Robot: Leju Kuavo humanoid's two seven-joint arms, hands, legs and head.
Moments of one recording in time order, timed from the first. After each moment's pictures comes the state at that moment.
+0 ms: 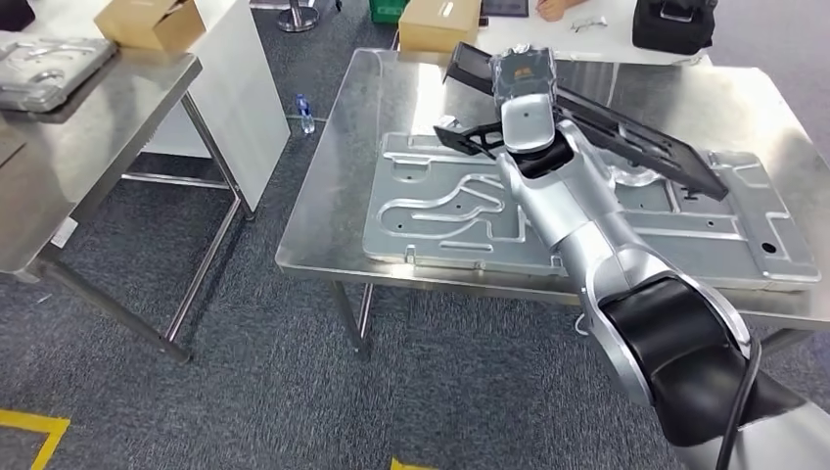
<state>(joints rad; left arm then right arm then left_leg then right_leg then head) -0.06 -0.24 0.55 -0.17 -0.52 0.15 0.30 -1.14 -0.09 1.10 -0.74 1.11 0.11 0.08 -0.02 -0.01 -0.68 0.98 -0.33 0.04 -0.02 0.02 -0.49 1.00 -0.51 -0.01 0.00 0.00</state>
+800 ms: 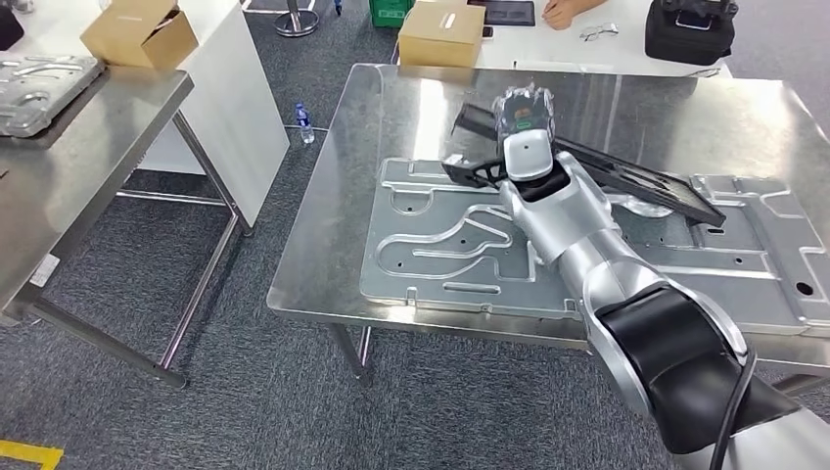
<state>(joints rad) -0.07 -0.25 0.60 -0.17 -0.47 0.10 0.26 -1.08 -0.10 1.11 -0.60 1.11 0.07 0.05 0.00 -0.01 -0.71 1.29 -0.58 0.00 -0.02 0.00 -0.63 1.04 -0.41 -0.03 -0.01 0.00</state>
